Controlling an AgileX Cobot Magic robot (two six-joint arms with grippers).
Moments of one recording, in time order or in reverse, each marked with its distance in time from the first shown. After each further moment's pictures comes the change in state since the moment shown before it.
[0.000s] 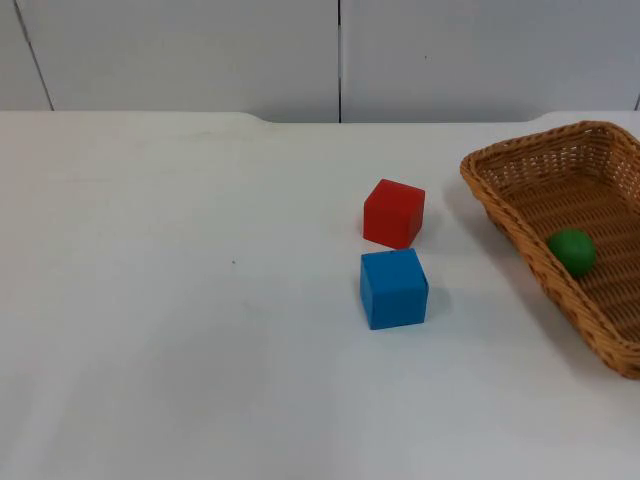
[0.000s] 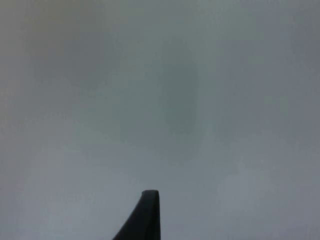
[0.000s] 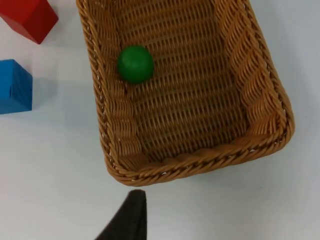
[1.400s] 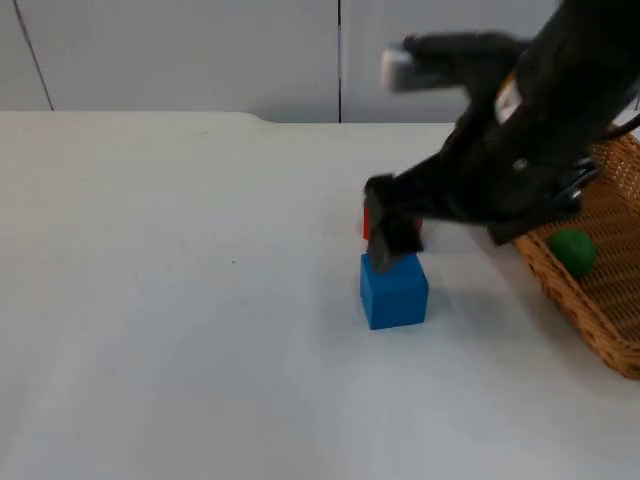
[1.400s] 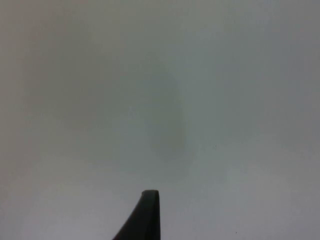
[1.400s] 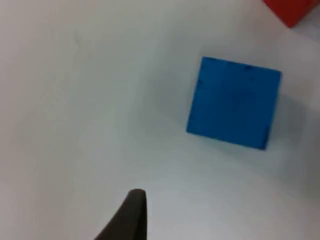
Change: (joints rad) right arm 0.583 0.959 -0.516 -0.105 -0.191 0.336; left arm 0.000 -0.057 0.004 0.000 -0.012 0.061
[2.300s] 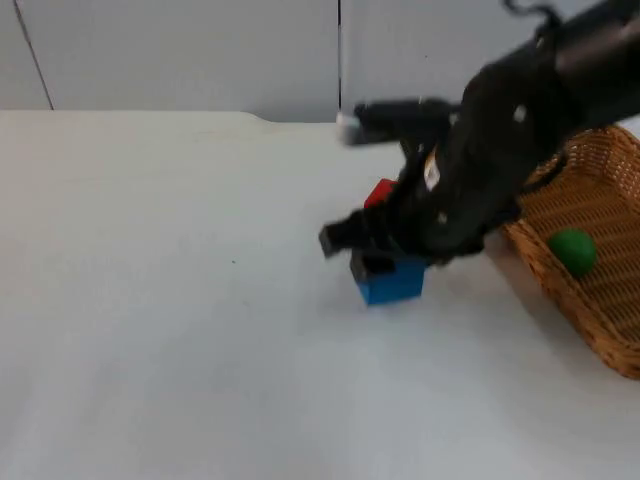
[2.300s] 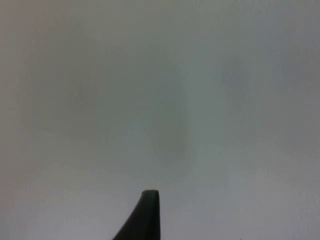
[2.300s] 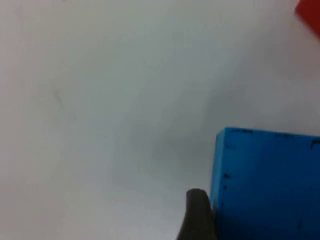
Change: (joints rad) right arm 0.000 0.196 -0.088 -0.069 -0.189 0.081; left arm 0.000 0.000 0.000 0.012 -0.017 0.000
